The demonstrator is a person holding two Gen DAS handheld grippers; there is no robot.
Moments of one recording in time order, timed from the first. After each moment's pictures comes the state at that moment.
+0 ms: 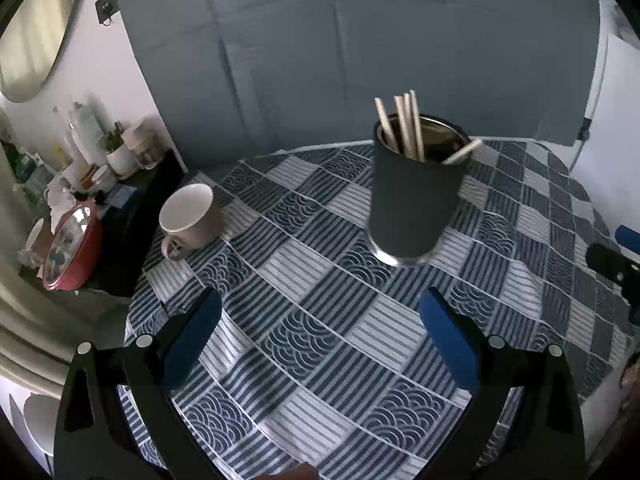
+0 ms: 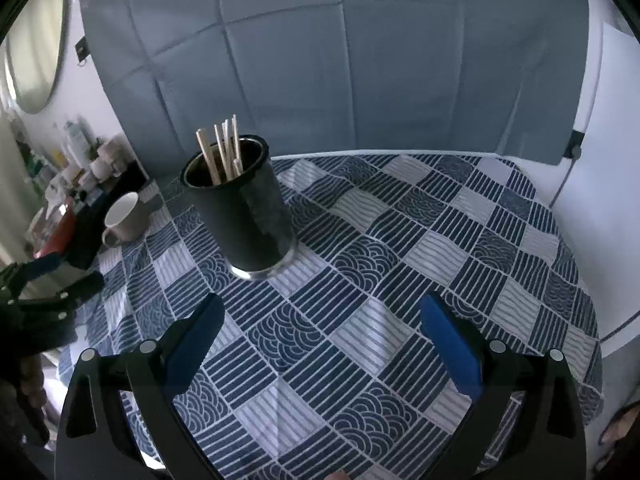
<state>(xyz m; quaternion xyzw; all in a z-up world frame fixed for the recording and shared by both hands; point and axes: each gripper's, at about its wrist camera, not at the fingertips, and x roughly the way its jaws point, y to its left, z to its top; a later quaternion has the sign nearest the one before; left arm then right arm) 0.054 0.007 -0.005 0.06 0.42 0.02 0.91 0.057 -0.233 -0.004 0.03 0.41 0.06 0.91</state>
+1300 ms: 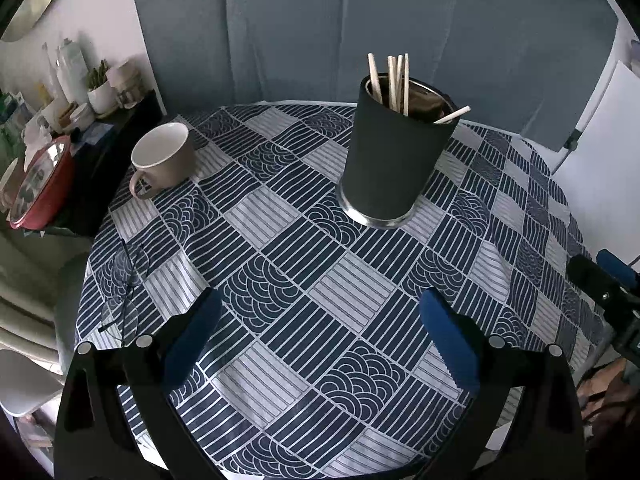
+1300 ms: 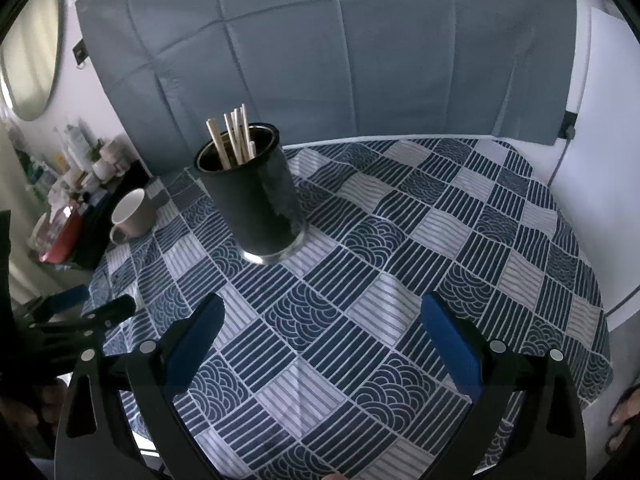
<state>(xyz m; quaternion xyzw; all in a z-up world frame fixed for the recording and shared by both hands) 0.044 0.012 -0.028 -0.03 0.48 0.00 0.88 0.038 -0.220 -0.005 0.05 0.42 0.05 0.91</state>
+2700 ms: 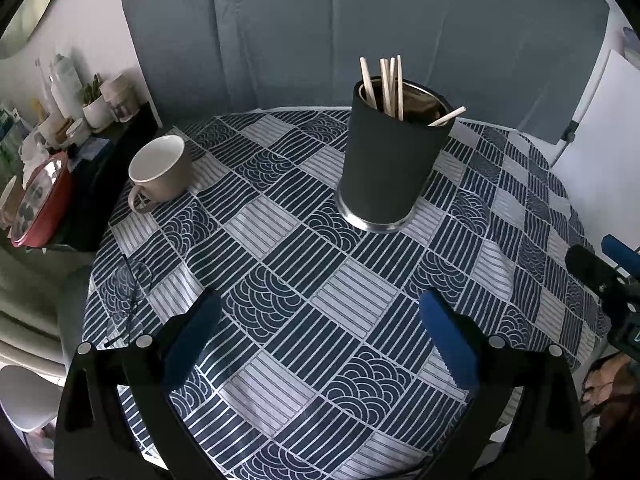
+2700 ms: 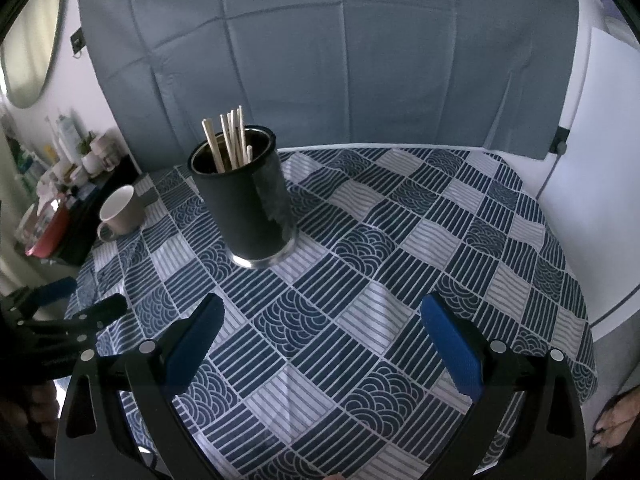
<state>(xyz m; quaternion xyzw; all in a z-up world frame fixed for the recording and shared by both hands) 0.047 0.010 -0.026 0.00 0.47 -0.01 0.88 0.040 -0.214 -0.003 0.02 0.42 0.03 0.91</state>
